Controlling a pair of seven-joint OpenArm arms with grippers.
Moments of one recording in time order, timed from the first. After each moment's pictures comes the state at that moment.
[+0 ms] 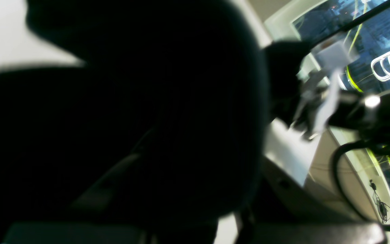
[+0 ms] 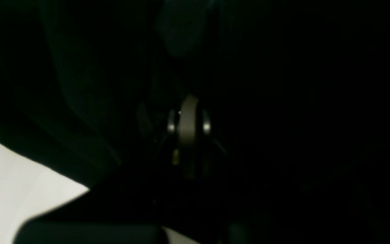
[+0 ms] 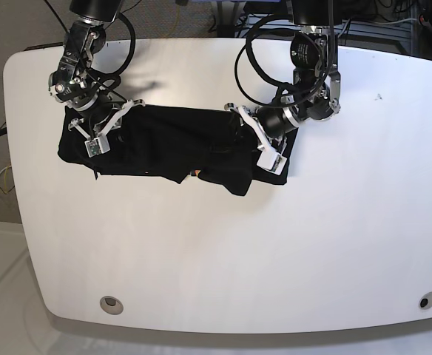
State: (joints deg) left arm 6.0 6.0 -4.4 87.0 -34.3 -41.5 45.0; right arm -9.5 4.3 24.0 85.8 8.3 40.1 -36.8
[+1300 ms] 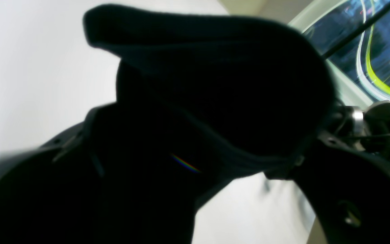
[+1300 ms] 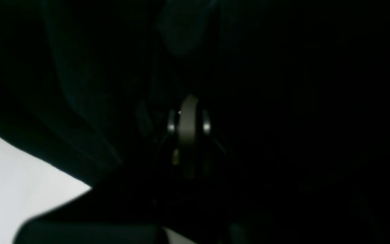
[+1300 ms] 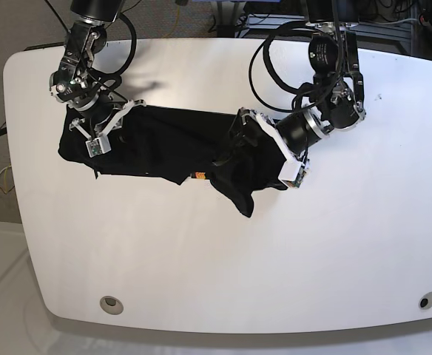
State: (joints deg) left arm 5.9 2.3 -4.4 103.5 -37.6 -41.5 45.6; right arm -9.4 4.0 24.0 85.8 8.2 40.0 -36.8
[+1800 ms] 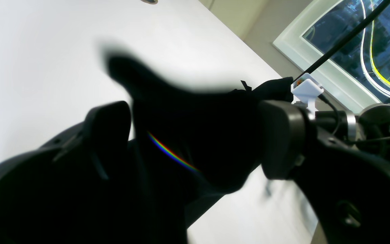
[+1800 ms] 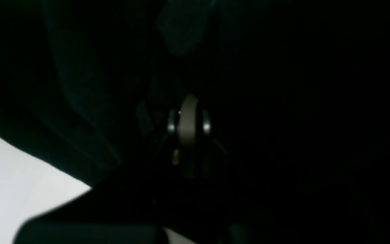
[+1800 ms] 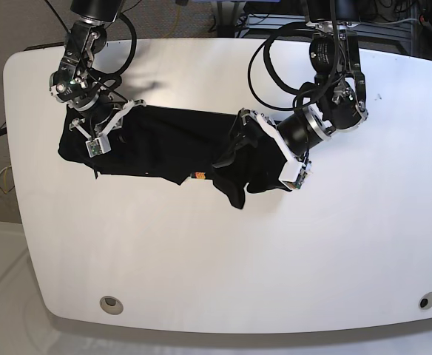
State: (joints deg) left arm 5.8 2.2 -4.5 104.5 -37.2 -41.5 46.2; right arm -9.4 4.0 24.0 85.8 8.2 40.0 -36.8
